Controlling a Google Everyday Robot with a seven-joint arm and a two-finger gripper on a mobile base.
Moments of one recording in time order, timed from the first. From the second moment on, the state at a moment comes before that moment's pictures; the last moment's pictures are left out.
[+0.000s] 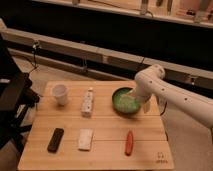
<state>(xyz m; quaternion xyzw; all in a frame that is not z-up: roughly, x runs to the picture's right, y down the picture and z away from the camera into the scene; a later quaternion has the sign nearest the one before) 0.201 0.087 0.829 -0.24 -0.09 -0.30 0.92</state>
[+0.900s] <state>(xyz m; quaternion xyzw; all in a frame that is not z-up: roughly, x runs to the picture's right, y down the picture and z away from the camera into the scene) 0.201 0.091 0.844 -0.25 -0.10 -0.30 0.92</state>
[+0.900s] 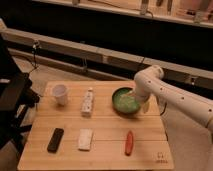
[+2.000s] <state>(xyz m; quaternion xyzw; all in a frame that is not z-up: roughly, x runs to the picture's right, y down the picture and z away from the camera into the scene) 0.199 0.093 0.857 -0.26 -0.10 -0.29 0.91</state>
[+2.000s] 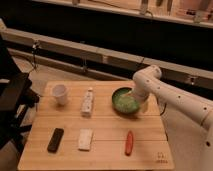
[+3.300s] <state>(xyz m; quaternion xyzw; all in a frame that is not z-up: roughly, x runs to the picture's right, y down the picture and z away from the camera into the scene) 0.194 0.092 0.869 -0.27 -0.11 -0.29 0.91</state>
